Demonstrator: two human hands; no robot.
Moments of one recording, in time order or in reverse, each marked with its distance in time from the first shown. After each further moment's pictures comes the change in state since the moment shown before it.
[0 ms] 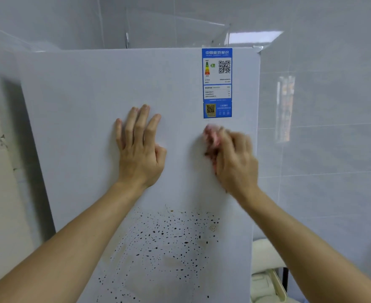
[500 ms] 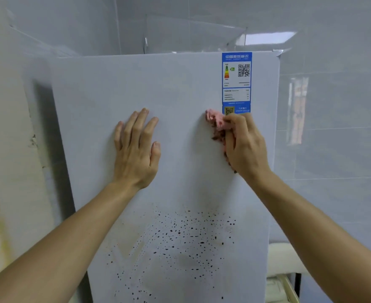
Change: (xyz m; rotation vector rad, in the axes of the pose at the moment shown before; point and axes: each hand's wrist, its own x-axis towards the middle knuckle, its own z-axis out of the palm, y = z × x) left_hand -0.004 -0.051 -0.034 -0.045 -0.145 0.003; right_hand 0.049 -0.033 -0.006 0.206 -0.004 -0.016
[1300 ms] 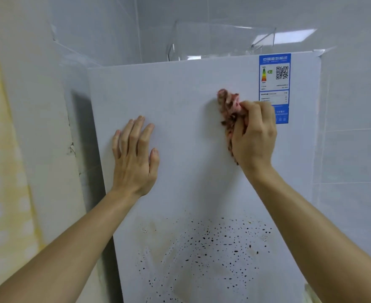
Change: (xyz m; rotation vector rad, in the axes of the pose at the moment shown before) left_hand -0.014 -0.071 -0.027 0.049 0.022 -0.023; right_hand 0.031 -0.058 0.051 -0.009 0.284 0.152
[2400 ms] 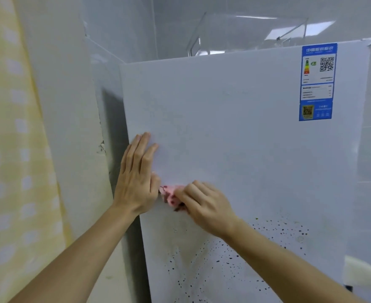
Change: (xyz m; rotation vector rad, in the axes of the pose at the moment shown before) left_hand -0.047 -0.069 -0.022 -0.078 -0.109 0.063; right_hand -0.152 -0.085 0.047 0.144 -0.466 -0.653
